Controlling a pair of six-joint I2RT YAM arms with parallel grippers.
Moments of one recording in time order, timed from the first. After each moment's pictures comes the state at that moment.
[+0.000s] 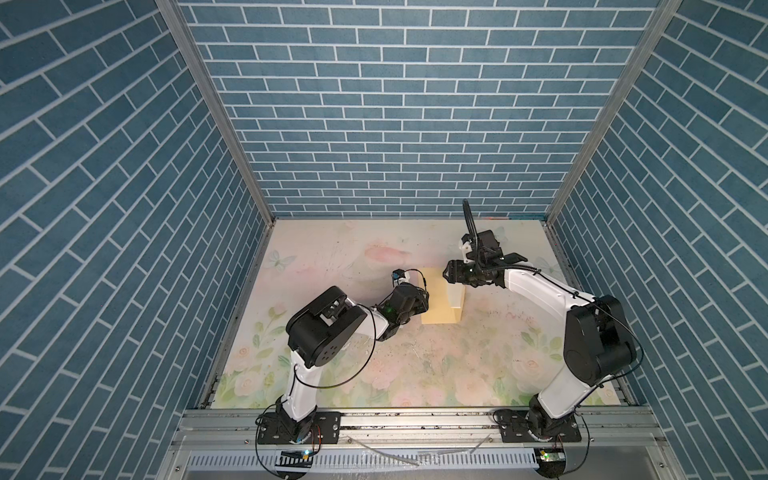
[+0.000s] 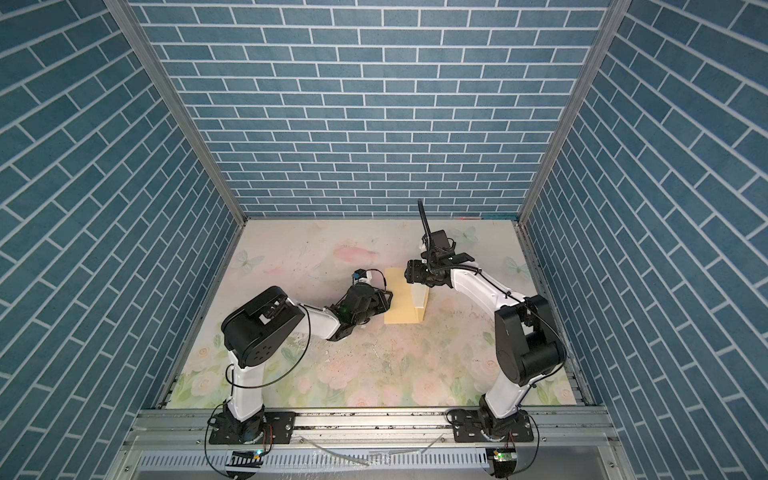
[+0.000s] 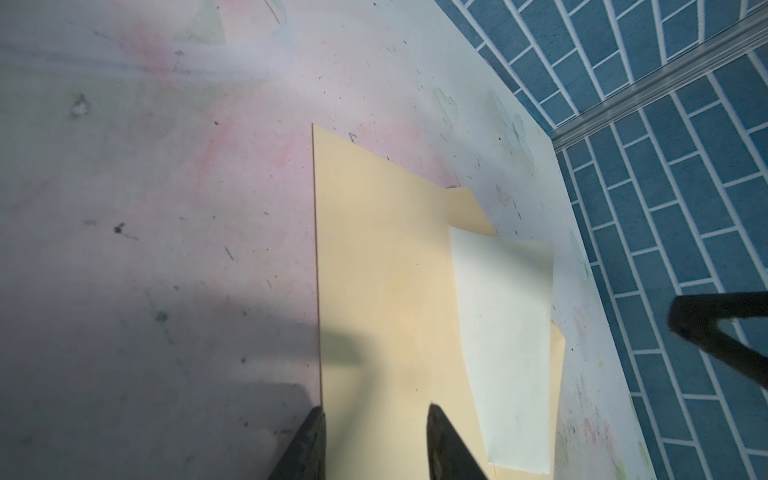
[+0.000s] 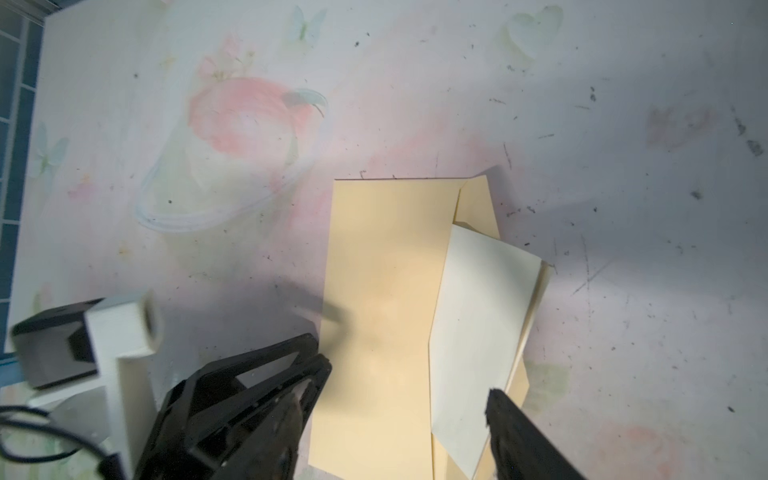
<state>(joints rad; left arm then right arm) -0.78 2.01 0.88 0.59 -0.08 -0.93 0.44 1.70 1.22 -0.48 -0.17 0.40</state>
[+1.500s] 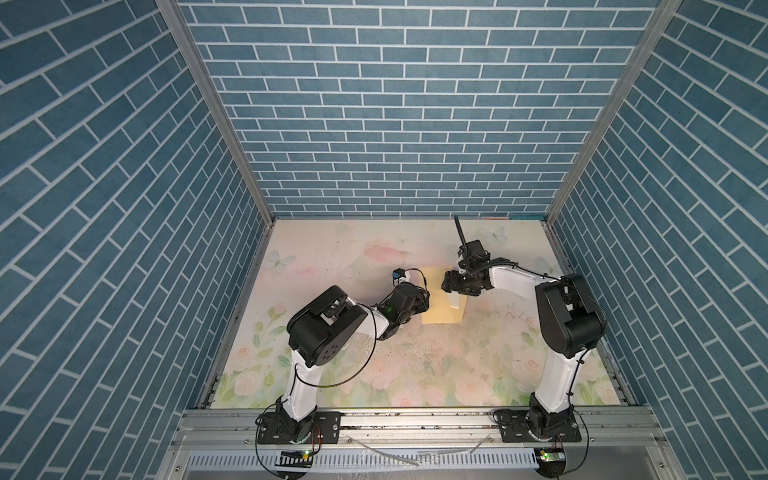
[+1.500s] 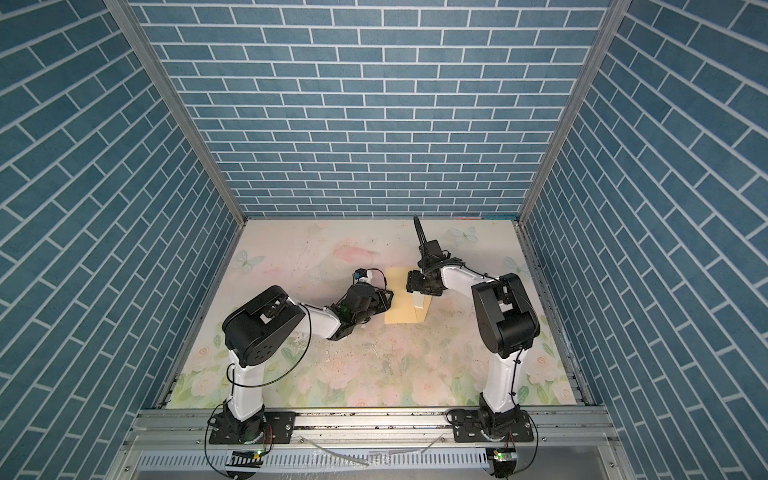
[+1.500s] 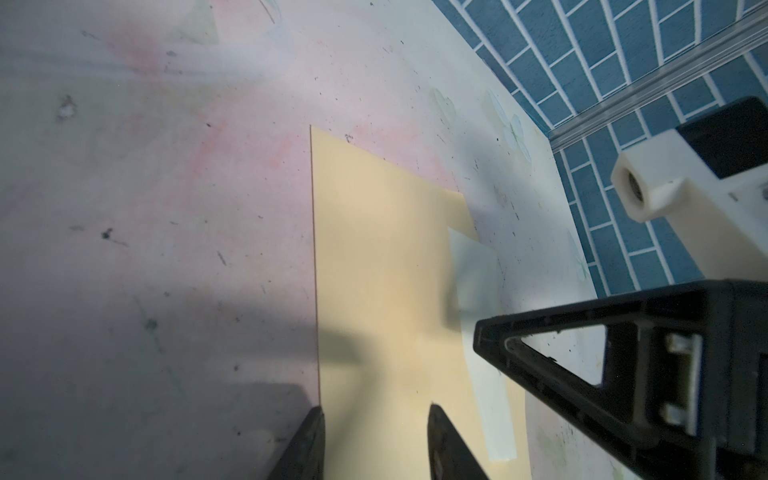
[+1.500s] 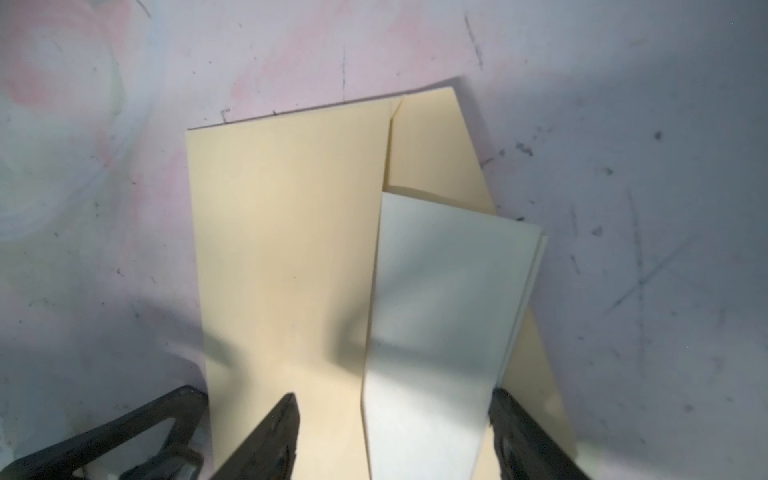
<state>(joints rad) -0.78 2.01 0.89 0.60 -0.08 -0.93 0.43 1.91 1.21 -0.41 -0.19 0.42</state>
